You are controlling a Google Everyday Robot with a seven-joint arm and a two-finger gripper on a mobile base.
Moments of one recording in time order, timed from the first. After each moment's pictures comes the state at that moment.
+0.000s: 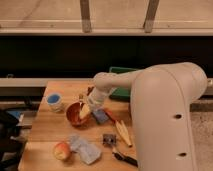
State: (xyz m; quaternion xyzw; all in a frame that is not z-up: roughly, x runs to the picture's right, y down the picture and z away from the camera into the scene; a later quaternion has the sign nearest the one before) arm -0.086 0.134 0.829 -0.43 -0.02 0.44 0.79
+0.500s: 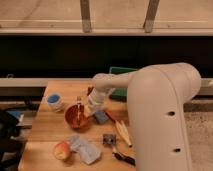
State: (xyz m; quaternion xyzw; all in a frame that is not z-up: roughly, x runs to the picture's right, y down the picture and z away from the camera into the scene) arm -0.086 0.141 0.839 -0.44 -0.01 0.44 0.78
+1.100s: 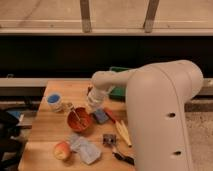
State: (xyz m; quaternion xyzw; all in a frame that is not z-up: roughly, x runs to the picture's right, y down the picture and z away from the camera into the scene) arm -0.077 0.117 0.833 -0.41 -0.01 0.44 0.80
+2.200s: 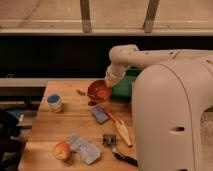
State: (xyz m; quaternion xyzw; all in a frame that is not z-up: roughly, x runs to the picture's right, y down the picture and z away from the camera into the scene) arm 0.065 -0.034 0.824 -0.25 0.05 0.56 0.79
